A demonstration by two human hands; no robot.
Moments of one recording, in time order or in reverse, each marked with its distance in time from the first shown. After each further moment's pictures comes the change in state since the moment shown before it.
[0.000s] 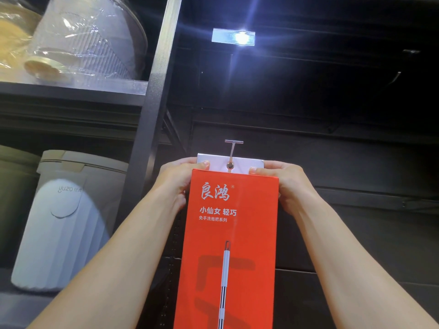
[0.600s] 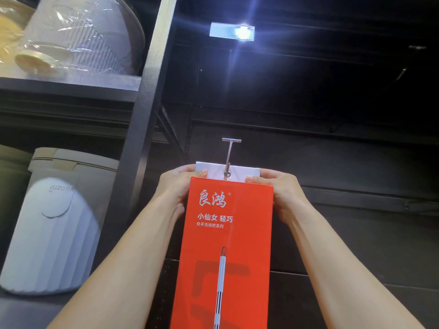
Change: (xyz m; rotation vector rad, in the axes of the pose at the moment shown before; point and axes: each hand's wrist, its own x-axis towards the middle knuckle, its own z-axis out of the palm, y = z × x) left_hand 0.018 -0.029 0.003 0.001 0.010 -0.007; right_hand 0.020 0.031 -0.003 0.002 -0.028 -0.030
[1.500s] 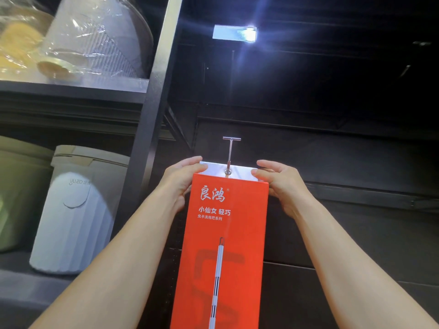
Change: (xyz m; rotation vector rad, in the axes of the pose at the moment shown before) left_hand -0.017 0.013 0.001 -0.001 0.022 -0.063; right_hand 0.003 -0.007 -0.011 -0.112 0.019 -0.014
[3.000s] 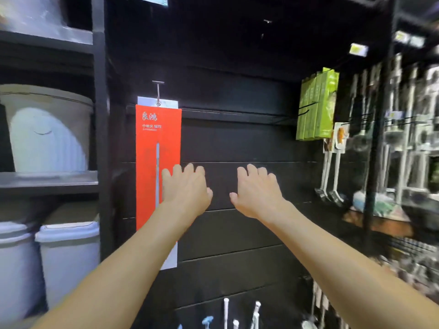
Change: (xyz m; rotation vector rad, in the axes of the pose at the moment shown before) left_hand -0.409 0.024 0.027 1.622 -0.410 0.411; right_hand -0.422 -0.106 -0.085 -1.647 -0.092 0.196
